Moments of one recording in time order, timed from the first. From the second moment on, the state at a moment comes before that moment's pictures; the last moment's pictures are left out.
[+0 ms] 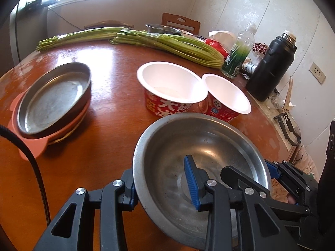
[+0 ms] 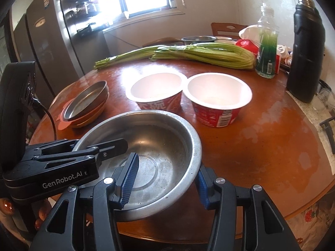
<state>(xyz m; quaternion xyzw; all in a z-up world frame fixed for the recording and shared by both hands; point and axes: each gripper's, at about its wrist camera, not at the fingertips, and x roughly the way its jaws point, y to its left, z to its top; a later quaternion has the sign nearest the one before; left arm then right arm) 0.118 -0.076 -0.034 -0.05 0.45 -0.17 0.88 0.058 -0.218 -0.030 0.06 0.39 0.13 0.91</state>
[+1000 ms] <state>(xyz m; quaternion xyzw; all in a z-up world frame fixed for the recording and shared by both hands) 0.104 -0.057 -0.048 -0.02 0.45 -0.14 0.88 0.059 -0.193 -0.045 0.02 0.41 0.16 0.90</state>
